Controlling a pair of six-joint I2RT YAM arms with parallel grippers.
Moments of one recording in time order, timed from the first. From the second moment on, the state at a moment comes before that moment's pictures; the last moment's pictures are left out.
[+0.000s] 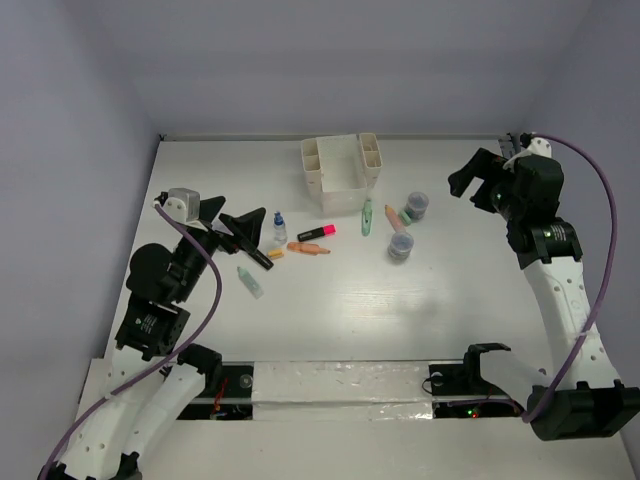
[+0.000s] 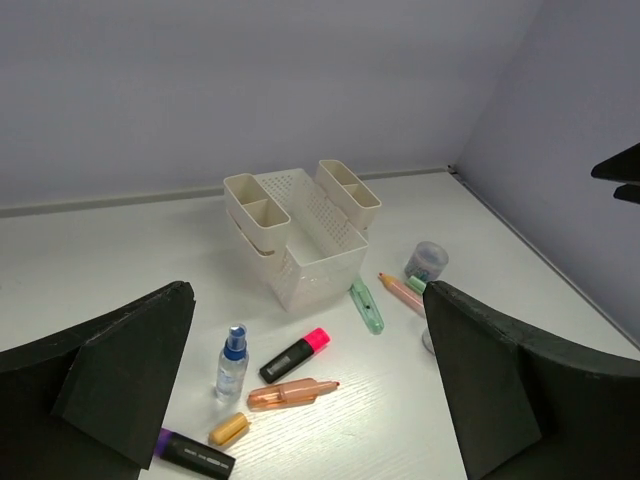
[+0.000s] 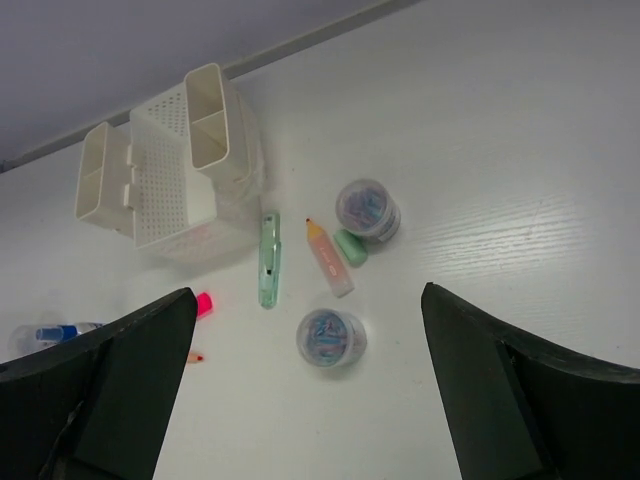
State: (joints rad) left arm -0.38 0.55 0.78 -0.09 0.07 -0.25; right arm 0.03 1.03 1.18 -0.50 -0.05 0.43
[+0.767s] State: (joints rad) left arm -0.38 0.61 0.78 -0.11 0.01 -0.25; right arm 0.04 1.66 1.22 -0.43 0.00 0.35
